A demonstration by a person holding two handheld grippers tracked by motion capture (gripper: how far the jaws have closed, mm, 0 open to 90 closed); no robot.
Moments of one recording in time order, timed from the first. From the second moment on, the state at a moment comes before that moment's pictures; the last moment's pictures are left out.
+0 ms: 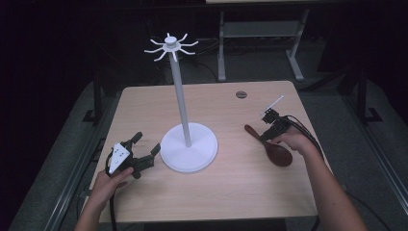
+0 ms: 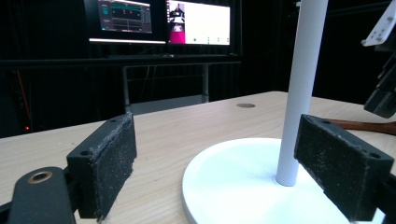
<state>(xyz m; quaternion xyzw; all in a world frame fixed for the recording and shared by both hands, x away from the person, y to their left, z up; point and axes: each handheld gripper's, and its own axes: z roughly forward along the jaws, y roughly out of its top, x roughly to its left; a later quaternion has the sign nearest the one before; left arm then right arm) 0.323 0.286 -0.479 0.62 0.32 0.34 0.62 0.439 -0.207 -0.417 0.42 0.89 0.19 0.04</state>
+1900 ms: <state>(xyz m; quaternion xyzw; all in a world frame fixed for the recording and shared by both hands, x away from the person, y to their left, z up) 0.323 0.286 -0.479 0.63 0.32 0.34 0.62 0.454 -0.204 -0.425 0.42 0.89 0.19 0.00</state>
